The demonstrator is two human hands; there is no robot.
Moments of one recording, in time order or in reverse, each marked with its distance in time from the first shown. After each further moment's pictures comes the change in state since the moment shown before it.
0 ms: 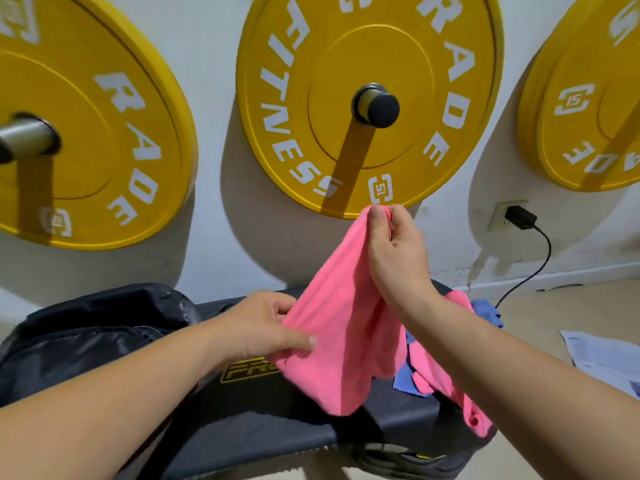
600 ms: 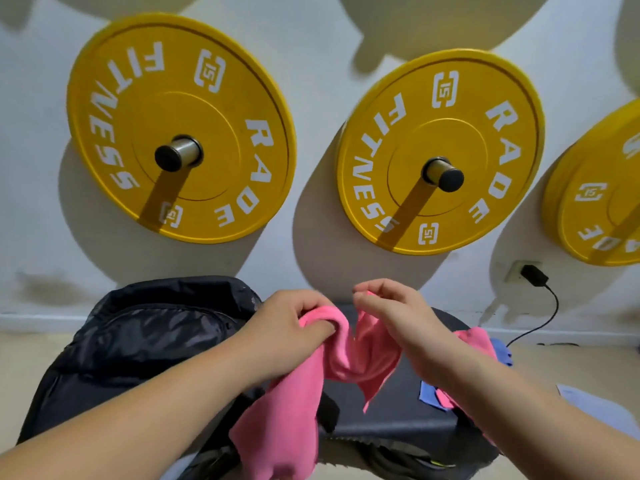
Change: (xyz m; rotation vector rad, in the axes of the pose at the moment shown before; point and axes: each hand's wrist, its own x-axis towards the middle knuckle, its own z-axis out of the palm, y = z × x) left_hand -0.149 0.016 -0.046 0.043 0.386 0.344; right_hand -0.105 -0.128 0.031 0.015 -0.494 0.401
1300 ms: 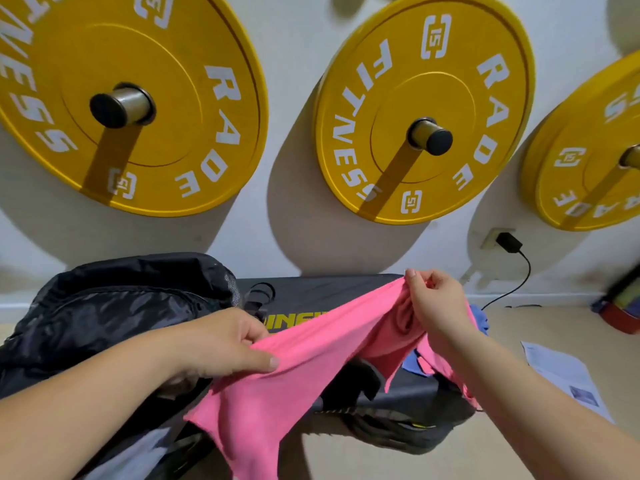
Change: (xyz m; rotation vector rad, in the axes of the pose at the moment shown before) left_hand 0.004 -0.083 -0.023 0.072 -0.528 -0.372; right_hand 0.043 0.080 -0.048 -0.146 0.573 0.055
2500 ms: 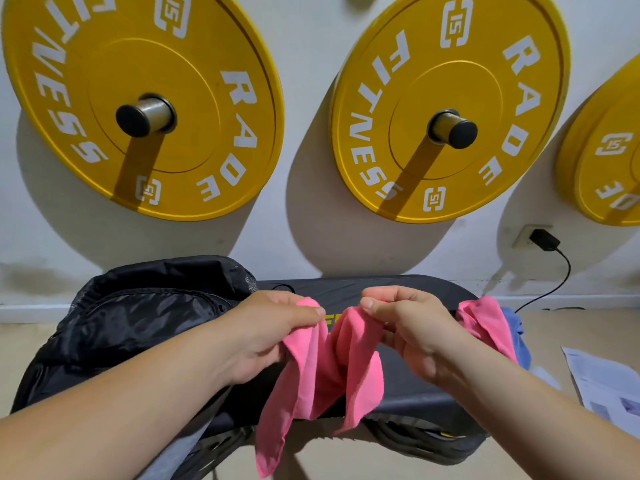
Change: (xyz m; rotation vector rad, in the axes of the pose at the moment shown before) left_hand 0.014 0.045 0.025 -0.793 0.269 -0.128; right_hand -0.052 -0.028 0.026 0.457 -0.549 0.371
